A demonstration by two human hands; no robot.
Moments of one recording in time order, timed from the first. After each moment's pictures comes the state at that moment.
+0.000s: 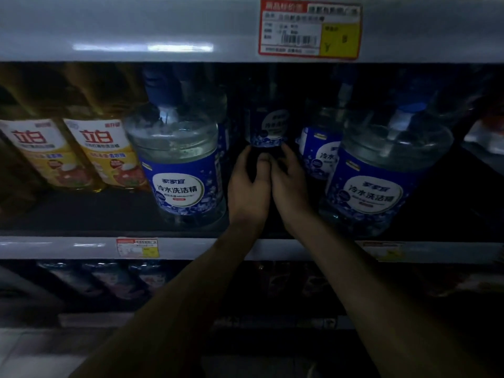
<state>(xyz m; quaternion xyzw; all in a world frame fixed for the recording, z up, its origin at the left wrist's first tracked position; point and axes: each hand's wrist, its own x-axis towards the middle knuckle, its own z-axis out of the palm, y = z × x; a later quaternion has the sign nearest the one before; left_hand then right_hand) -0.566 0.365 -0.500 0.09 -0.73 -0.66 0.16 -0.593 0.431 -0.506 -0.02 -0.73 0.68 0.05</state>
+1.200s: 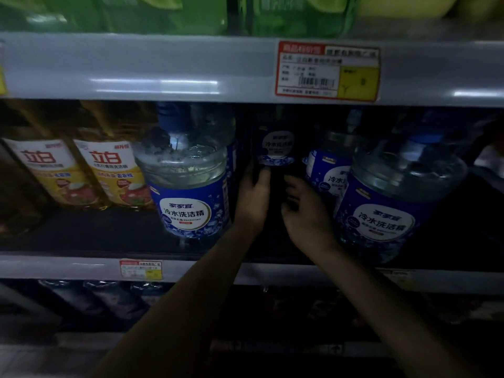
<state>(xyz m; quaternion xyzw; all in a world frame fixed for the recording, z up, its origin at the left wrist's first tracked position) -0.611 0.353 -0.503 0.10 -0.67 -0.73 0.06 -0.579 0.454 -0.498 0.02 -0.85 0.53 0.02</state>
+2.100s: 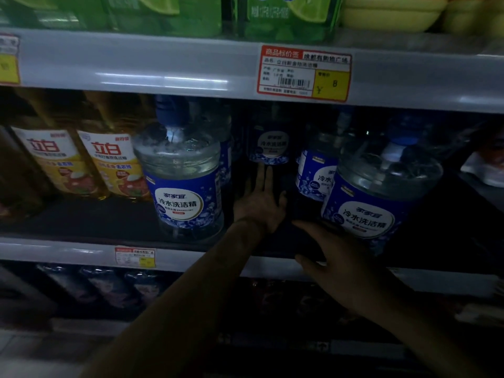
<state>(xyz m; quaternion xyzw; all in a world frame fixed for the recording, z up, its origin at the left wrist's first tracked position) -0.629 0.366 -0.537 0.00 -0.98 -0.19 0.01 -0.513 0.539 -0.502 0.22 -0.95 0.24 0.04</state>
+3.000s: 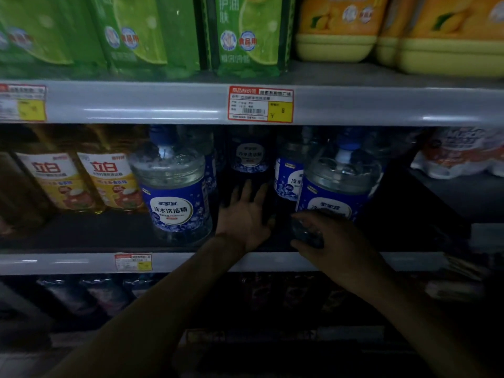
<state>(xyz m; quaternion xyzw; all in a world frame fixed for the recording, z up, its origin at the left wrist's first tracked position) -0.570 0.364 -0.507 -0.09 -0.99 -0.14 0.05 -0.491 0.561 -0.468 0.16 -0.94 0.29 0.06</state>
